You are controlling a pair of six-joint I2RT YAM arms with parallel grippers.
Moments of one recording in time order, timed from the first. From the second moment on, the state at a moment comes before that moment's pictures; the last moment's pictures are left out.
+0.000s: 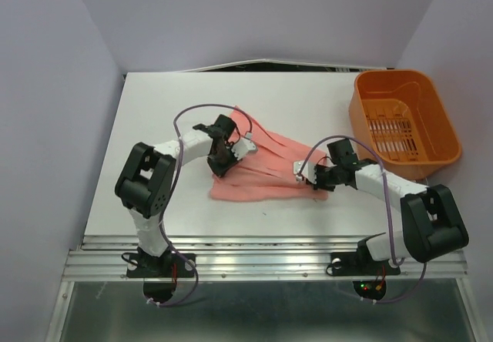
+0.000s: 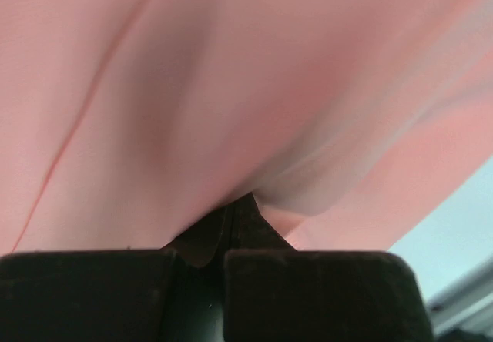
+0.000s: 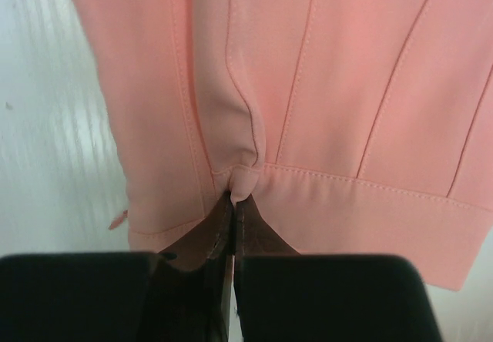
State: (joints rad) left arm -0.58 1.74 1.08 -0.69 0.19 0.54; right arm 0.29 1.34 0.62 -0.37 -0.47 -1.19
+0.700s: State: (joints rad) left arm -0.04 1.78 1.43 -0.54 0.38 0.30; right arm 0.56 1.92 1.25 -0.44 -0.47 -0.09
